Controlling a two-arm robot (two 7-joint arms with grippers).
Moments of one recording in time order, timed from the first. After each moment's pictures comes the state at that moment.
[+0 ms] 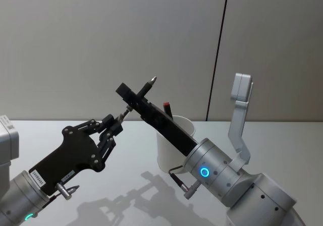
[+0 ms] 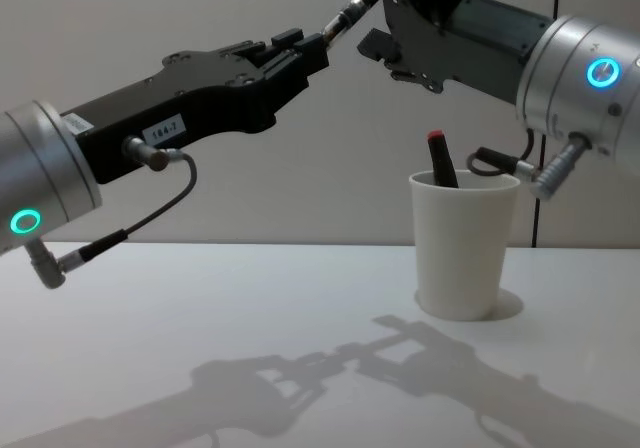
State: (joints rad) left arm -0.29 0.39 0.37 -1.56 -0.54 -0.28 -0.60; right arm 0.29 0.12 -0.32 -1.63 1.02 0.31 0.30
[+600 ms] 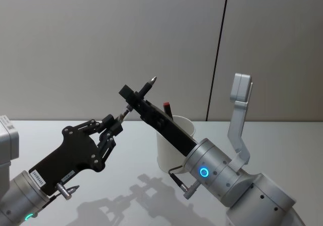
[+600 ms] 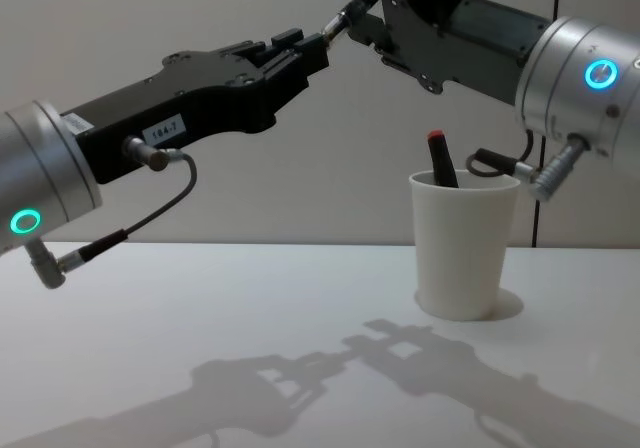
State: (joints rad) left arm -0.29 0.39 0.37 -1.56 -0.54 -0.28 -0.60; right arm 0.30 0.12 -0.32 -1.63 1.02 0.31 0.30
